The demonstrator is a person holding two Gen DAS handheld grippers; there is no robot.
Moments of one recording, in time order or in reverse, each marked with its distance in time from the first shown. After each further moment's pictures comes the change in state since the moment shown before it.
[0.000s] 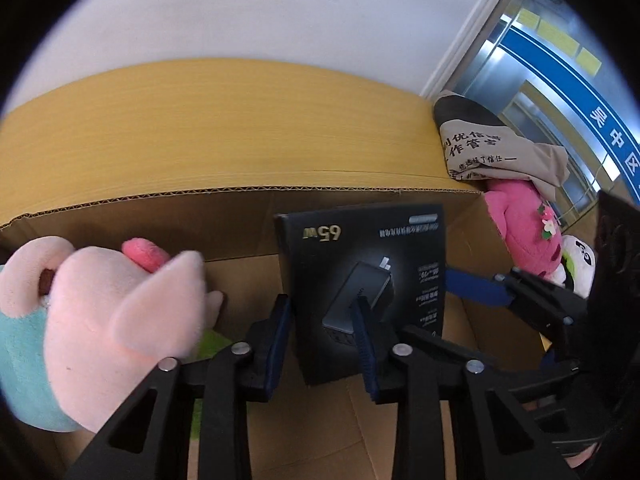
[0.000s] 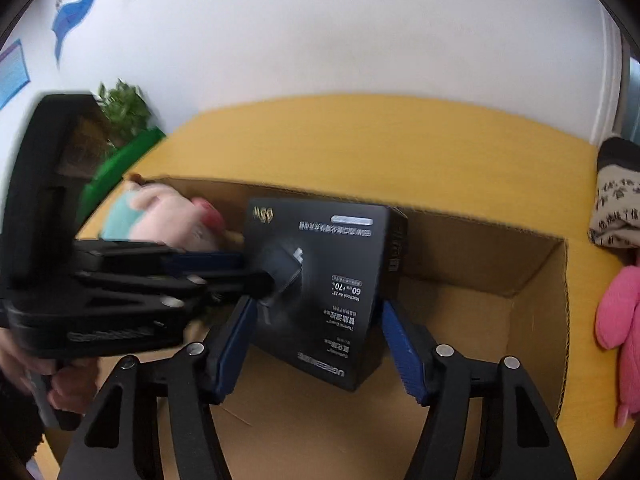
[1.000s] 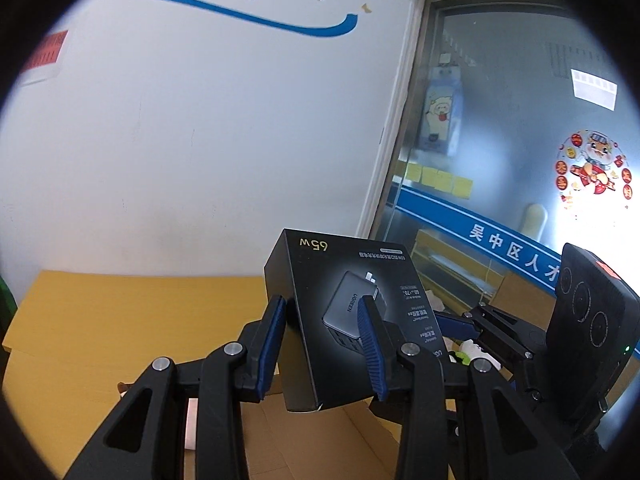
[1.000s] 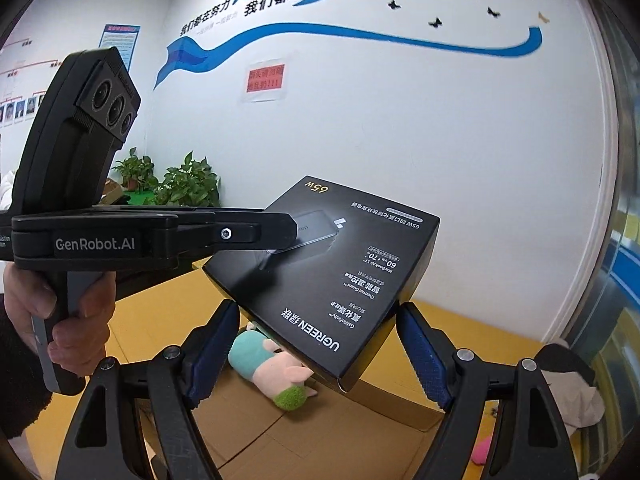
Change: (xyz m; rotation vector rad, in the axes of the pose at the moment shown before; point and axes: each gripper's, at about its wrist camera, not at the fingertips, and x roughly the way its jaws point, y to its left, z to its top) left arm -0.305 -0.092 0.008 0.169 -0.599 -0.087; right arm -0.272 0.143 0.035 -0.351 -0.509 -0.019
